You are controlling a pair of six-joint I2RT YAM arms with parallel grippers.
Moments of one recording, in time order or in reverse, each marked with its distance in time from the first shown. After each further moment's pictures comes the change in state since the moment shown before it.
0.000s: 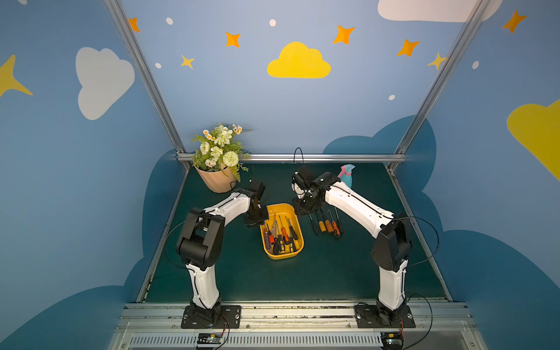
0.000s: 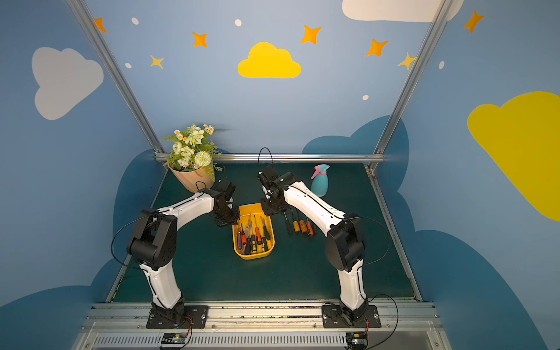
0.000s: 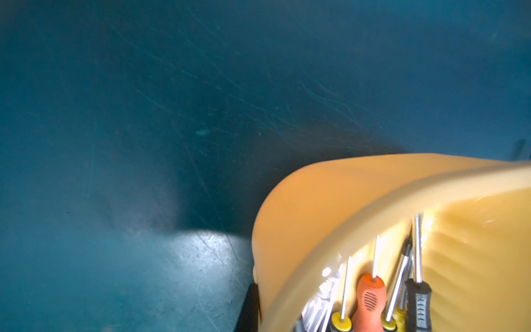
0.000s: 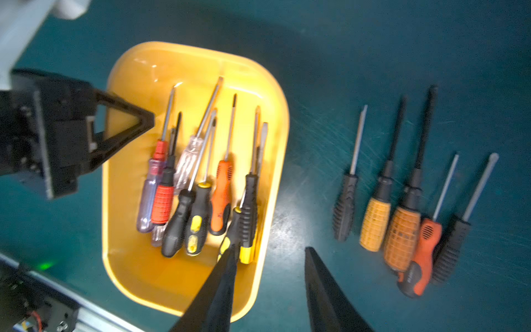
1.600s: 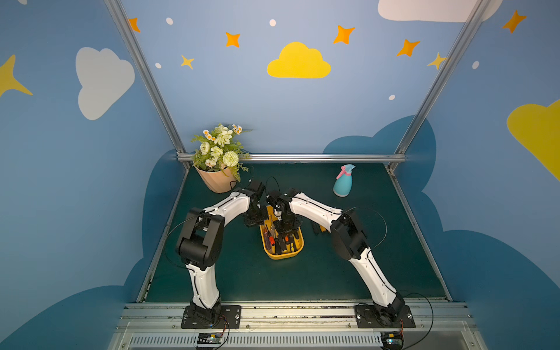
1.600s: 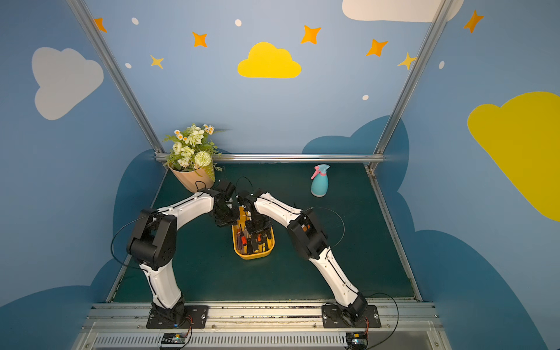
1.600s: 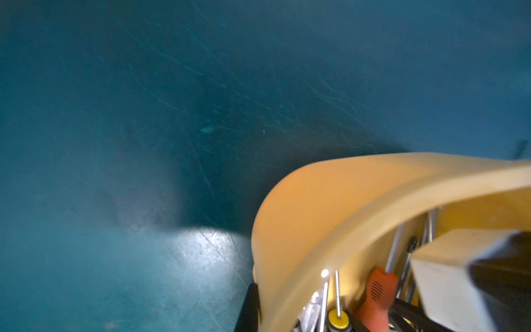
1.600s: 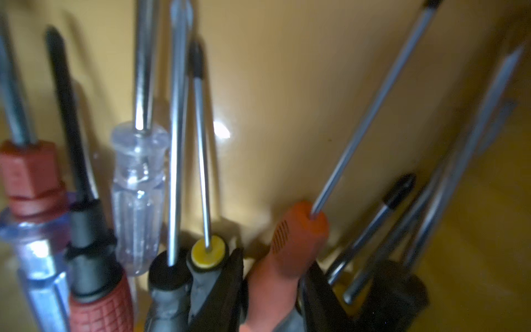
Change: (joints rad) left arm 0.000 0.000 0.012 -0.021 0.002 0.000; right arm 0.109 0.448 0.251 -0.176 -0.060 0.044
